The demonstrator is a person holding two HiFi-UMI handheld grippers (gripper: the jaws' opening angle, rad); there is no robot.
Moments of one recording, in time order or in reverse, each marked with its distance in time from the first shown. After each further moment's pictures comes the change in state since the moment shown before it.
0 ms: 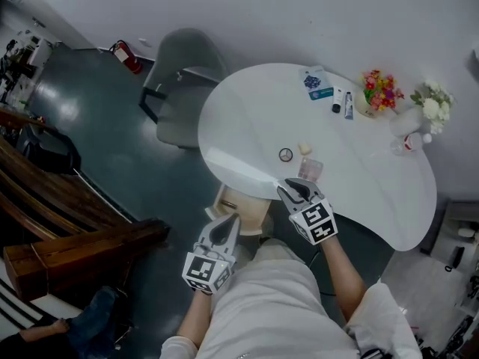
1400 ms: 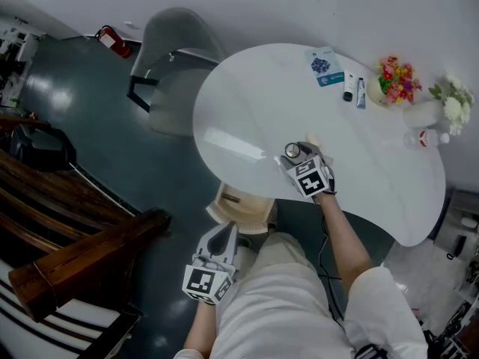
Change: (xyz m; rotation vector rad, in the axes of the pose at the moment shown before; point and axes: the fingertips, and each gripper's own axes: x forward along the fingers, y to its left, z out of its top) left arm 0.013 0.035 -0.026 -0.096 0.094 0.058; right arm 0.128 -0.109 -0.074 0.019 0.321 -0.119
